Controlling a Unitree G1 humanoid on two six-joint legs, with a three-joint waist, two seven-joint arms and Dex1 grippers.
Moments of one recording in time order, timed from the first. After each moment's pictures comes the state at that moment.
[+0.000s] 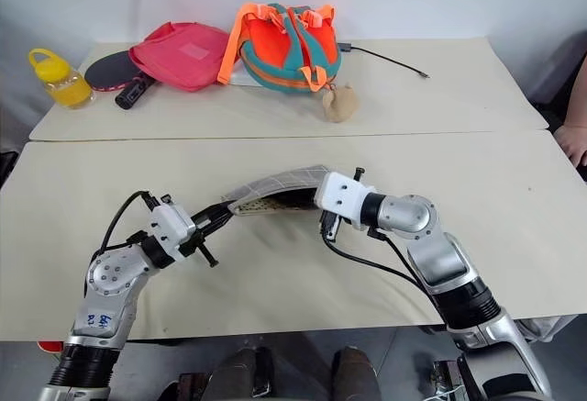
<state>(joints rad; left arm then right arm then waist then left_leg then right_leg) -0.13 0.45 0.03 -0.08 -0.17 -0.22 -0.65 -0.54 -0.57 0.31 -0.08 -0.04 0.09 0.79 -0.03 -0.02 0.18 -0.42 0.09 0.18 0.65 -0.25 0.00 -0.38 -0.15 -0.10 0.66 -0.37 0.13</state>
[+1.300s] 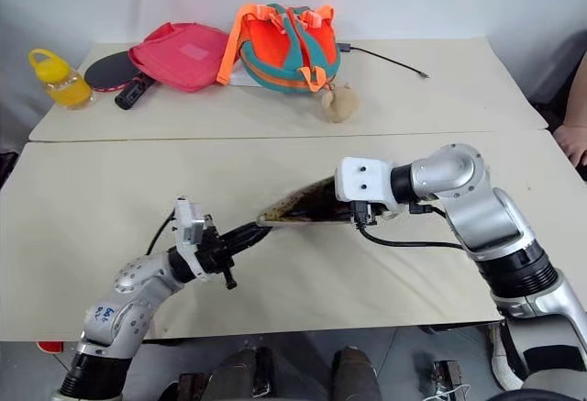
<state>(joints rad) -0.11 0.38 -0.04 -0.26 -0.61 0.39 -0.75 -0.76 -0.81 0.32 -0.18 0.08 0.35 1.28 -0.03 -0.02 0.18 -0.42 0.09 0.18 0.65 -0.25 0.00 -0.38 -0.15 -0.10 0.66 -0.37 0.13</state>
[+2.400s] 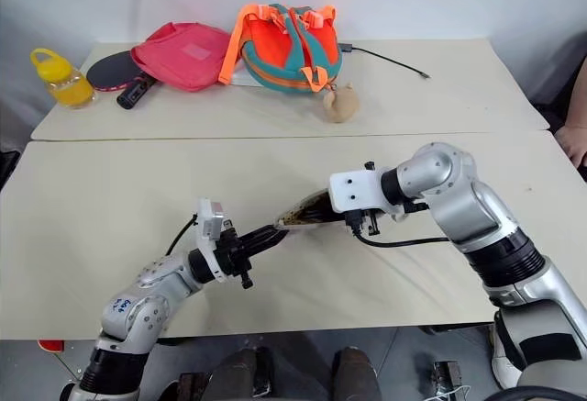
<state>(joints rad) -0.15 0.32 -0.03 -0.26 -0.62 0.48 -0.71 -0.80 -0.79 0.36 -0.12 -0.04 0.32 1.33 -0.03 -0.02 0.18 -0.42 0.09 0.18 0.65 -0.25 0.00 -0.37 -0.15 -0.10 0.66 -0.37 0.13</state>
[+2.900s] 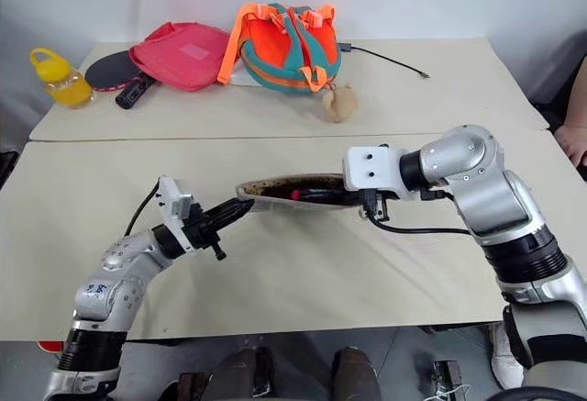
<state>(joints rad) -0.23 0.43 0.08 -0.13 -0.52 0.32 -0.74 -0.81 -0.74 0.22 -0.11 0.12 0.35 1.29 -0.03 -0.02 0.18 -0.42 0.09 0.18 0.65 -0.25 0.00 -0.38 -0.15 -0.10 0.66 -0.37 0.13</state>
